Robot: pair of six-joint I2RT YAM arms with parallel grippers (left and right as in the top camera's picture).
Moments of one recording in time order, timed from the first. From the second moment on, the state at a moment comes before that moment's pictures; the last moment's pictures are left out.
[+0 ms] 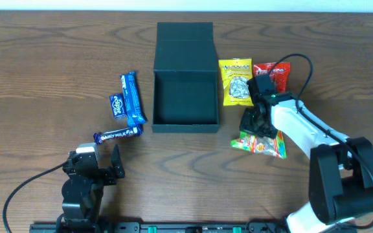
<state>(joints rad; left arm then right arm) -0.07 0.01 0.15 -0.55 -0.08 -0.14 0.24 1.75 1.02 -0.79 0.04 0.59</state>
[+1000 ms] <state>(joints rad) -0.07 0.01 0.15 -0.55 -0.08 -0.14 0.63 1.80 1.33 -0.49 -0.28 -0.66</state>
